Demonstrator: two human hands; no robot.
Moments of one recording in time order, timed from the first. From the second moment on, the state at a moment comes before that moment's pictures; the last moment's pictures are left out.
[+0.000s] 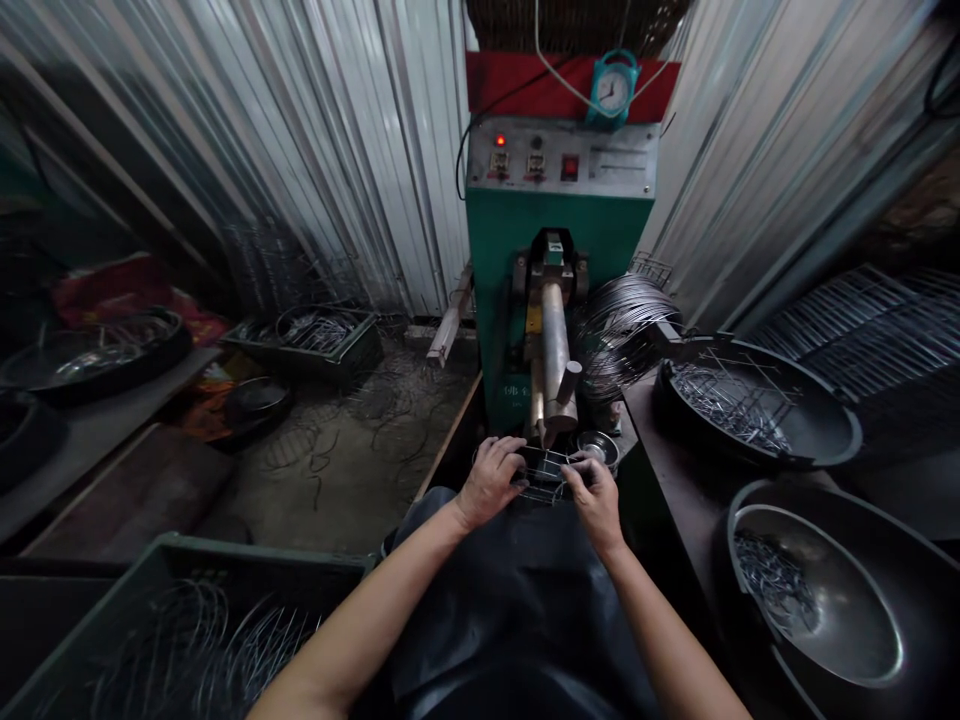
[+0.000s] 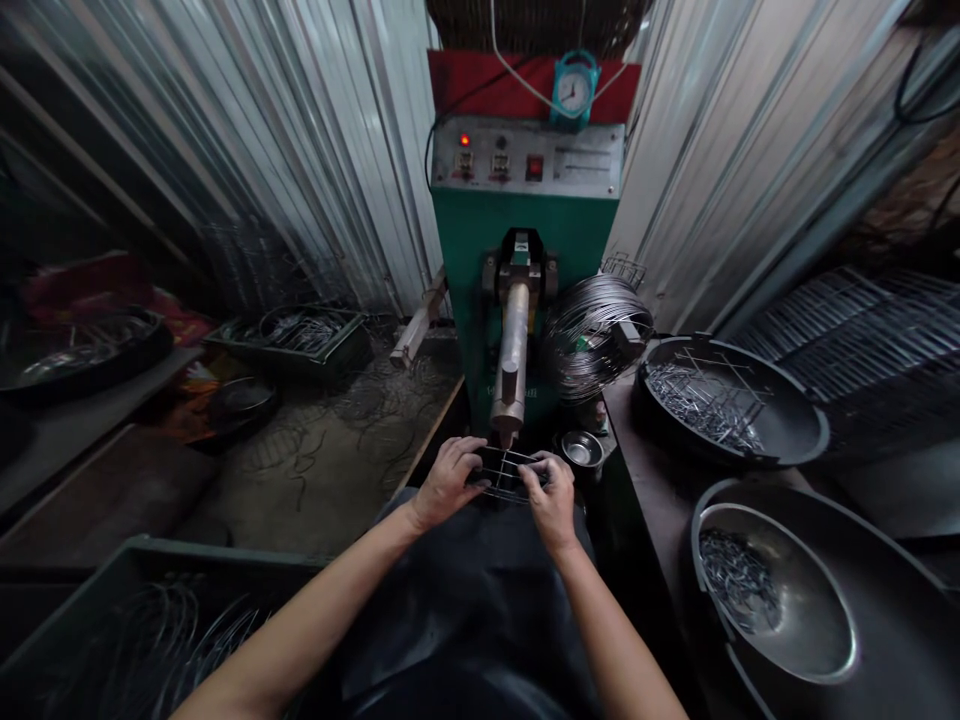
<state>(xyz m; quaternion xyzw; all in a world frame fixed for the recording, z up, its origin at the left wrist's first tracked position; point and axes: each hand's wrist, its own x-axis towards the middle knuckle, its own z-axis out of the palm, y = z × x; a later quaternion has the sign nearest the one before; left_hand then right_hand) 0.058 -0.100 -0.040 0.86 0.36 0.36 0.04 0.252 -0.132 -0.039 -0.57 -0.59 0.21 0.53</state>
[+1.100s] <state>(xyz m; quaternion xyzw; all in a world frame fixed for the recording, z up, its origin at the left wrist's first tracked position) 0.063 -0.088 -0.038 0.83 0.37 0.40 0.10 0.257 -0.110 -0.038 -0.56 -0.58 0.27 0.53</state>
